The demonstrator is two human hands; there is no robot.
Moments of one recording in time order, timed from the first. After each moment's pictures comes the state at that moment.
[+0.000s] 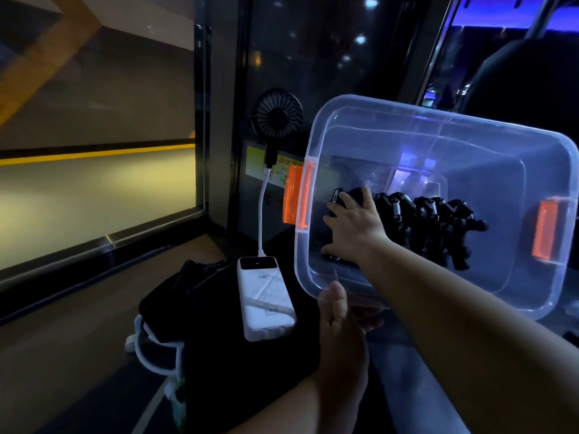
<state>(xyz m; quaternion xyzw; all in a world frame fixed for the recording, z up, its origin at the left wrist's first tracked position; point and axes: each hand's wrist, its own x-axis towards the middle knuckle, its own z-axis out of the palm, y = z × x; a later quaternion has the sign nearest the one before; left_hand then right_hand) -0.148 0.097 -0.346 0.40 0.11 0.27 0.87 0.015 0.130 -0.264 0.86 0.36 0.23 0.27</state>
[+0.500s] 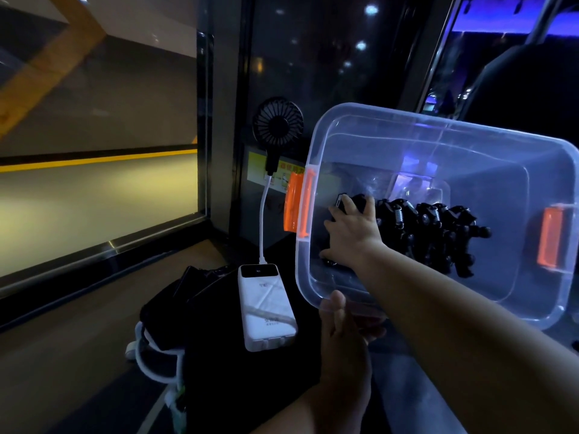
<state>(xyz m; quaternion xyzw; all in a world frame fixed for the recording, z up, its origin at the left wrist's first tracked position) -0.147 0.098 -0.347 0.40 0.12 0.26 0.87 0.013 0.139 -0.265 0.88 0.32 0.23 0.26</state>
